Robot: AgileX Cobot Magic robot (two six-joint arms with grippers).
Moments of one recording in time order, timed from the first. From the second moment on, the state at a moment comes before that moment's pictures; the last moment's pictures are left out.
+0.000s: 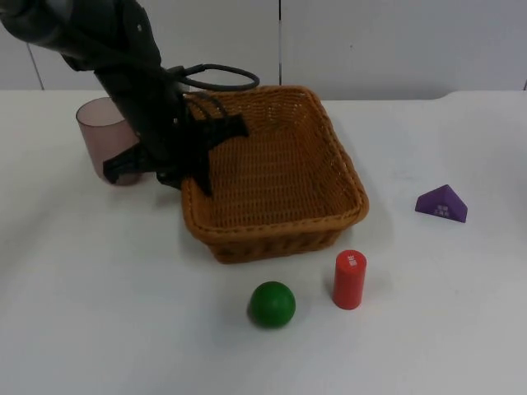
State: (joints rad) right arm 0.03 1.14 -1.05 -0.10 0.64 0.07; left arm -0.29 2.34 -1.65 -0.26 0.70 -0.33
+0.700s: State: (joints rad) right arm 0.03 1.14 -1.05 -0.10 0.63 0.07; left arm -0.29 2.01 -1.65 -0.34 0.99 -0.25
